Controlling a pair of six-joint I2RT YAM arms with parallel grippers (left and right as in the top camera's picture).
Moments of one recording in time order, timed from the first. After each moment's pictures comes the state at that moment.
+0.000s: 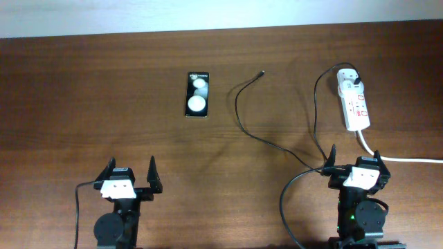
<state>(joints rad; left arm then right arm) -0.04 0.01 0.01 -0.07 -0.03 -0.04 -0.04 0.01 0.01 -0.05 0.23 -0.13</state>
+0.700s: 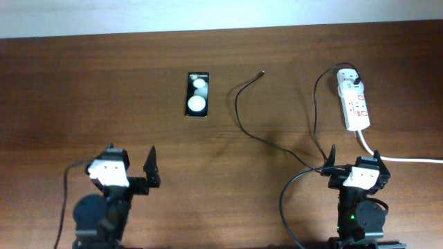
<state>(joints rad) -0.04 0.36 0.42 -0.27 0.08 -0.05 -0.04 0.01 0.01 -0.05 0.23 -0.14</state>
